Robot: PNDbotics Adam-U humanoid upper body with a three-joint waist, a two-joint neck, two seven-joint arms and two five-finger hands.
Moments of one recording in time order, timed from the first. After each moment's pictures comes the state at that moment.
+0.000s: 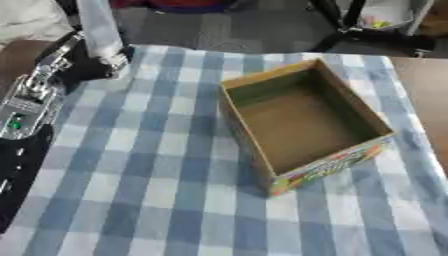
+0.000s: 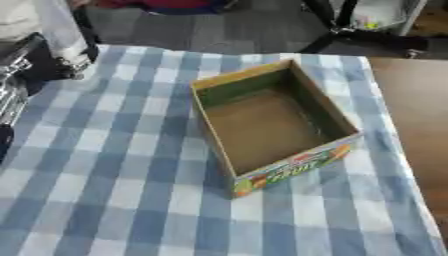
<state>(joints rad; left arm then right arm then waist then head) -0.76 0.61 0.08 -1.33 0.18 0.11 -0.33 0.00 -0.31 -0.31 -1.85 -0.32 -0.01 0.12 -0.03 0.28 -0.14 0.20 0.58</state>
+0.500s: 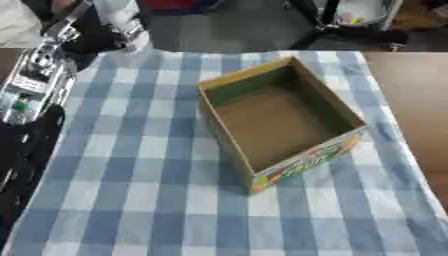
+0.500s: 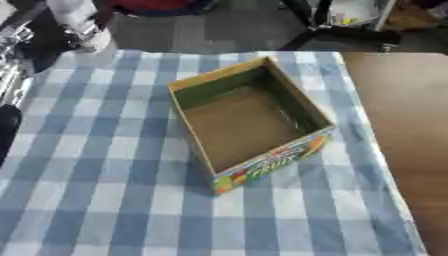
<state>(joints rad) -0.90 0.48 -0.01 -1.41 0.22 0.18 -0.35 -0.03 -0.33 -0.31 -1.86 -0.34 0.00 0.13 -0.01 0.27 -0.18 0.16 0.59</state>
